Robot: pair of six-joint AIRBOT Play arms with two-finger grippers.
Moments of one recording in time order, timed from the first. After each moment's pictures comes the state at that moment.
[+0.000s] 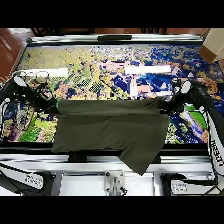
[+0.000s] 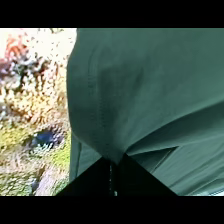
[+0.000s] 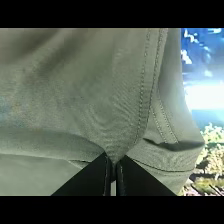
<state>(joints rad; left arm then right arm) 0.21 -1.72 1.38 1.15 -1.49 -1.35 -0.04 -1.50 1.18 -1.43 1.22 1.56</state>
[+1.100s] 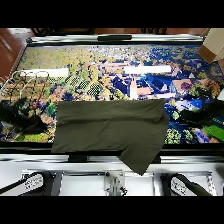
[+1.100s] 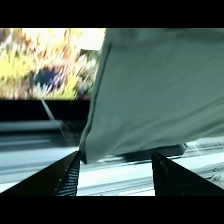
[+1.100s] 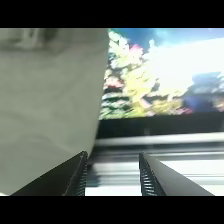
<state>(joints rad) 0.41 -1.23 0.93 1.21 -1.56 -1.32 -0.33 -1.19 1.06 -1.39 1.52 1.41</state>
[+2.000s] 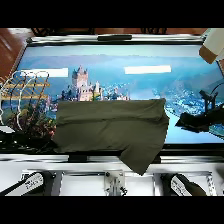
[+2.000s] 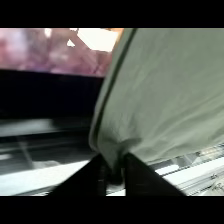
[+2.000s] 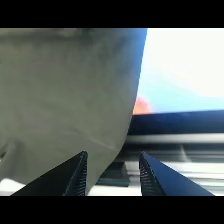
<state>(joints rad) 0.52 -1.17 0.47 1.03 -1.29 -1.10 -0.38 -1.09 0.92 -1.26 1.48 1.36</state>
